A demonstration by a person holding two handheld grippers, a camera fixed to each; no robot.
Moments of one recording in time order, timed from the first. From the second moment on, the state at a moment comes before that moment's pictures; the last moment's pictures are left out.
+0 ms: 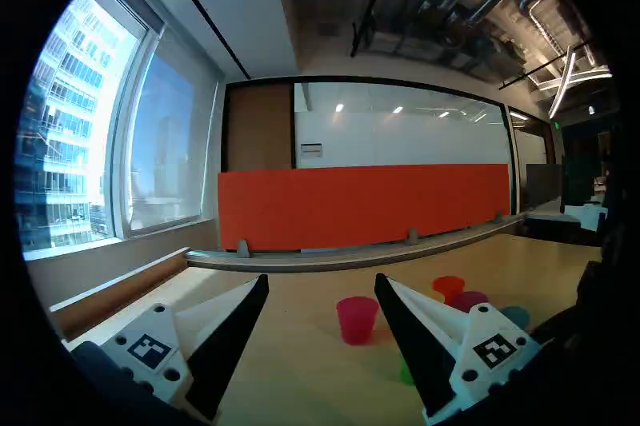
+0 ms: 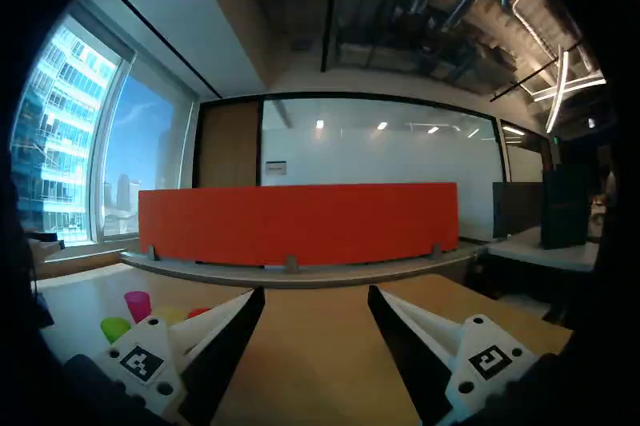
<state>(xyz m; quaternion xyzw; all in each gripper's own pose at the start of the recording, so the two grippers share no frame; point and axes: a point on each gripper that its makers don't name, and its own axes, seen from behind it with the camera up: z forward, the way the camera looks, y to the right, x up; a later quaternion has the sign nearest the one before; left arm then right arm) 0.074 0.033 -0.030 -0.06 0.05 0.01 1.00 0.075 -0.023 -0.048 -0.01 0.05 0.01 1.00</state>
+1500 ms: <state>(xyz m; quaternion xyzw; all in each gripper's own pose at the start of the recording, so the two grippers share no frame) -0.010 0.008 0.004 -0.02 0.02 -0.02 1.00 0.076 -0.037 -0.043 -0.02 0.01 -0.03 1.00</state>
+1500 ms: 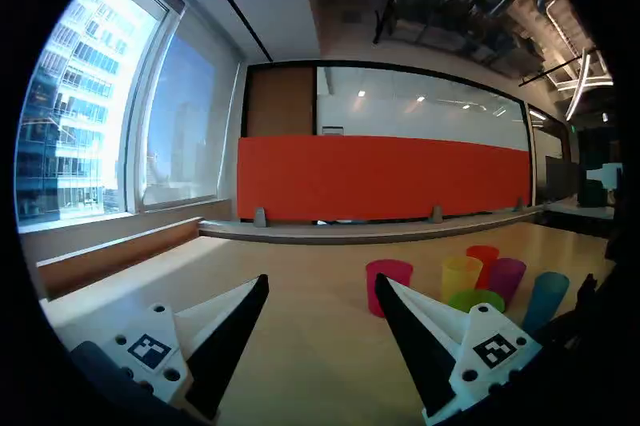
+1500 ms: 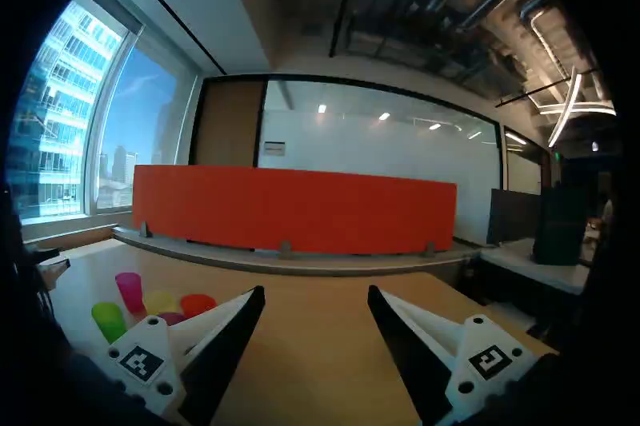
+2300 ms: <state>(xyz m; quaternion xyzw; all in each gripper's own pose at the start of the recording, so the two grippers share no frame) -0.012 0.010 0.006 -0.02 0.02 -0.01 1.00 0.077 -0.041 -0.047 -0.02 0.02 -0.03 1.00</state>
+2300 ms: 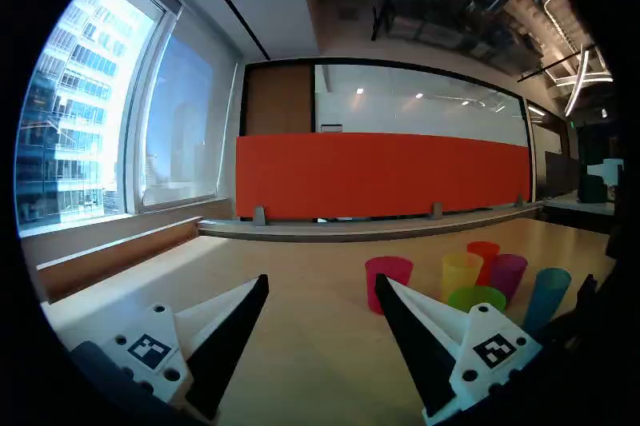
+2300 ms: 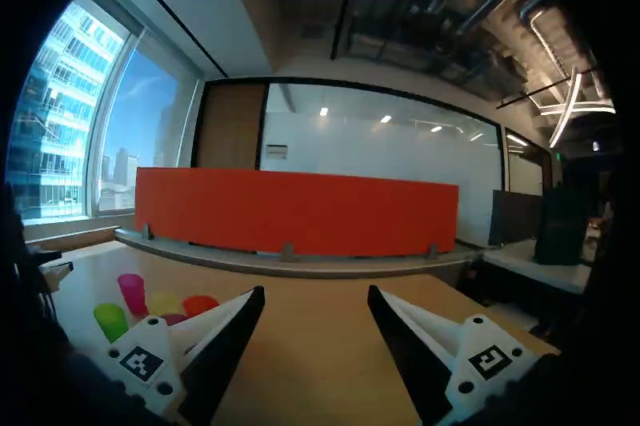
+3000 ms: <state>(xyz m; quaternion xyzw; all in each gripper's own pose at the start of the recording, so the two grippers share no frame) -0.014 0.010 0.006 -0.02 0.02 -0.01 1.00 0.059 -0.030 -0.036 -0.01 0.06 -0.03 1.00</state>
